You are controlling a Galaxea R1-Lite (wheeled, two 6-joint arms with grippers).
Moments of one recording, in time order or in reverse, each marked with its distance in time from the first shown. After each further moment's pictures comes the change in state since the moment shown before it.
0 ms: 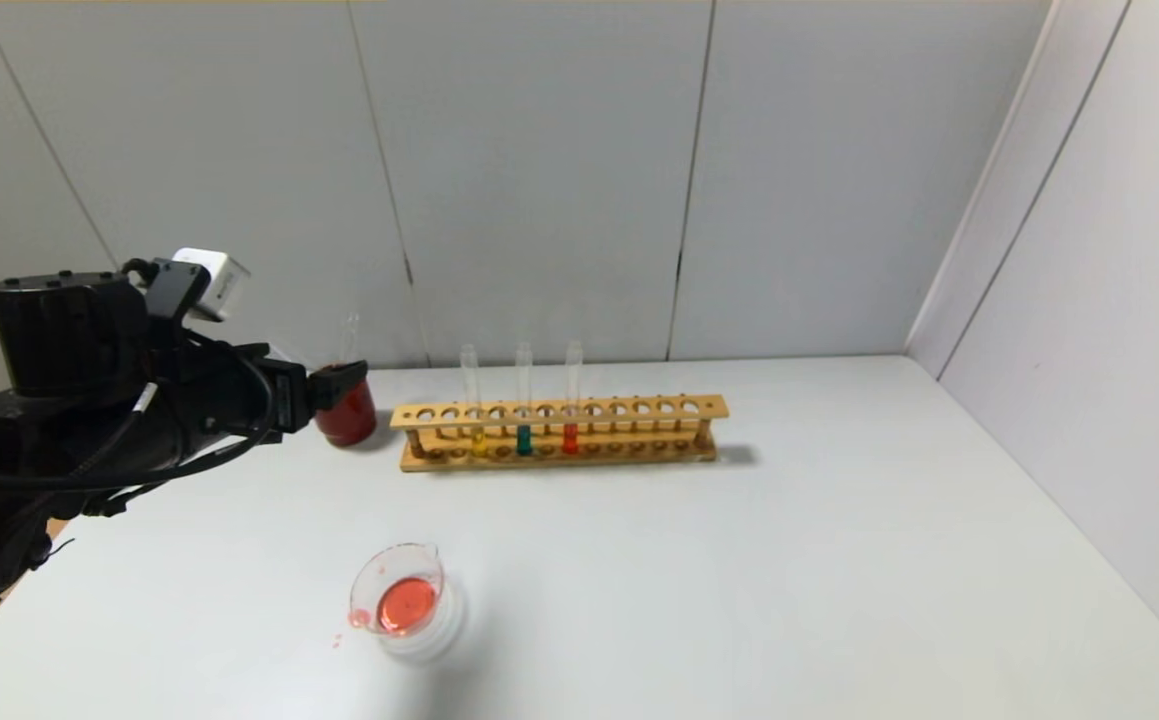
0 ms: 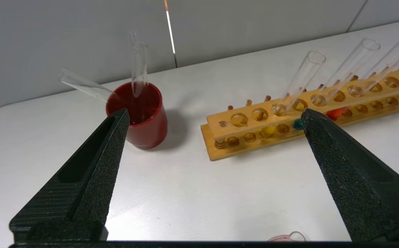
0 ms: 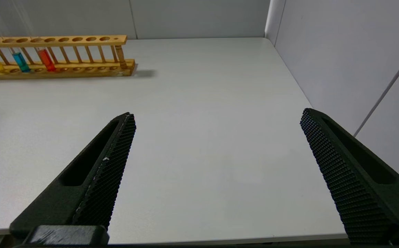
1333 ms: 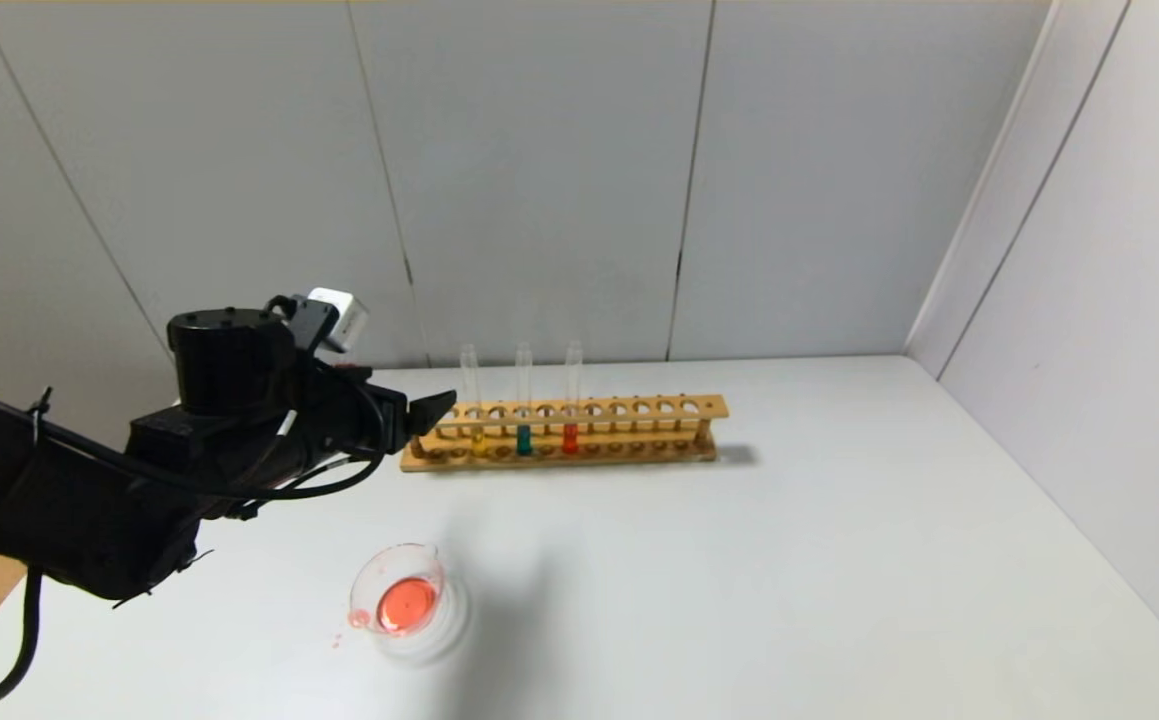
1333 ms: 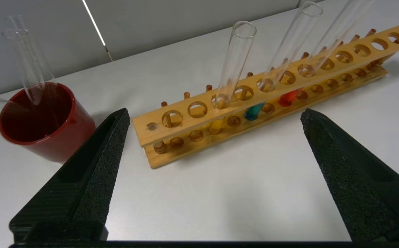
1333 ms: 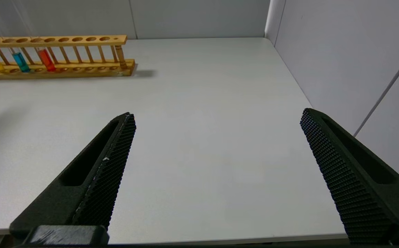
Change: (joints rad) left arm -0.149 0.214 -0.039 -0.139 -0.004 -0.022; right arm 0.000 0.000 0.000 0.000 0.000 0.000
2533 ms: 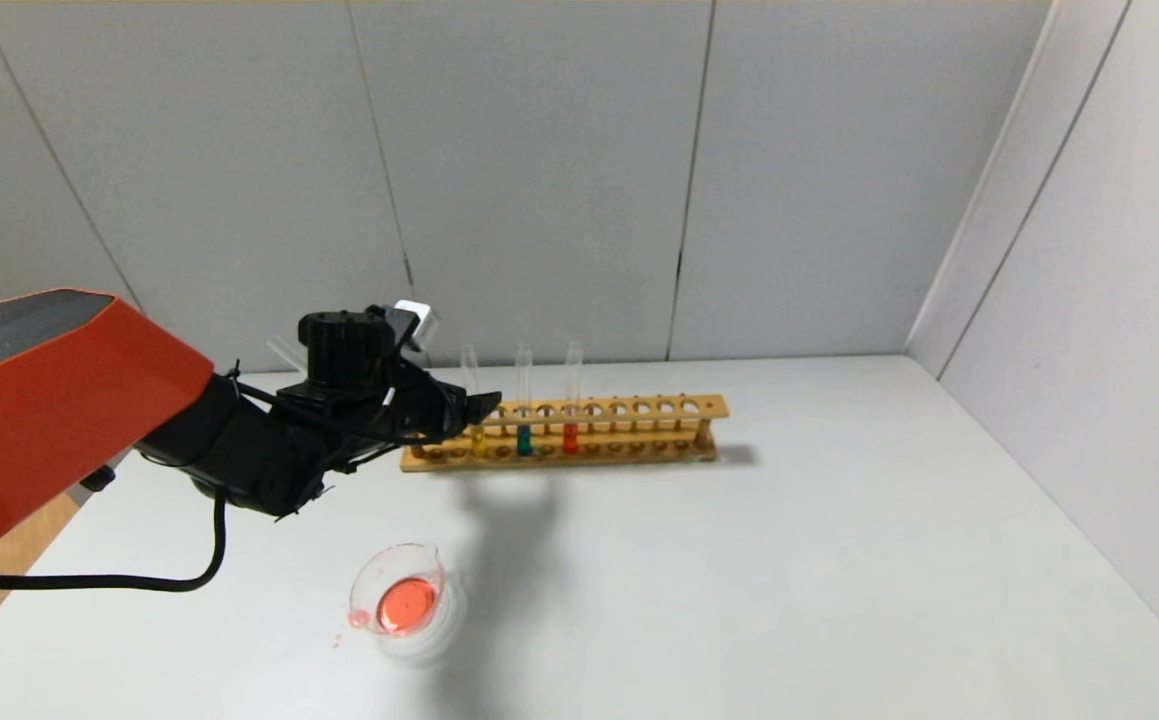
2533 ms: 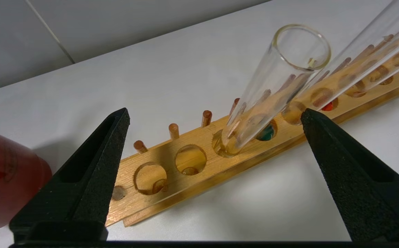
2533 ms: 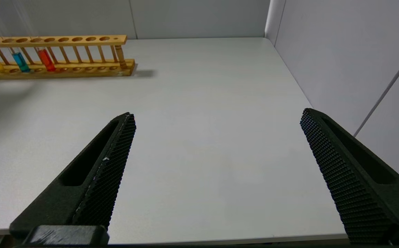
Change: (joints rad) left arm -0.010 0.313 -0.327 0.086 -0.036 0.000; right arm 0.000 0.000 0.000 0.000 0.000 0.000
